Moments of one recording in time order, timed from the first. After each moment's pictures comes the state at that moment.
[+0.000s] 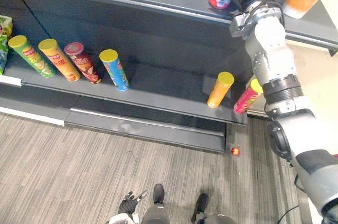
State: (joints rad) left arm 0.06 0.13 0.23 1.02 -0.11 -0.11 -0.02; right arm -1.29 -0.29 0.08 0.65 0.33 -0.06 -0.01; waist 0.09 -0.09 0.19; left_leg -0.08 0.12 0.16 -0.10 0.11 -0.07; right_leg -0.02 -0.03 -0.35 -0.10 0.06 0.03
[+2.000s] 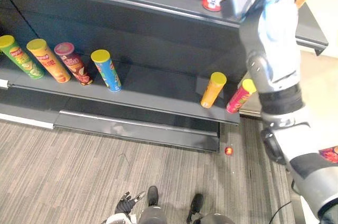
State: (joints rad) left arm 0.06 0.16 0.20 1.03 -0.06 -0.10 0.00; right arm -1.16 -0.18 0.21 0.01 0.27 -0.18 -0.06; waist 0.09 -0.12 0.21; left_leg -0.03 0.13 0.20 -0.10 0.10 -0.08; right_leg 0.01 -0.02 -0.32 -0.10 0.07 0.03
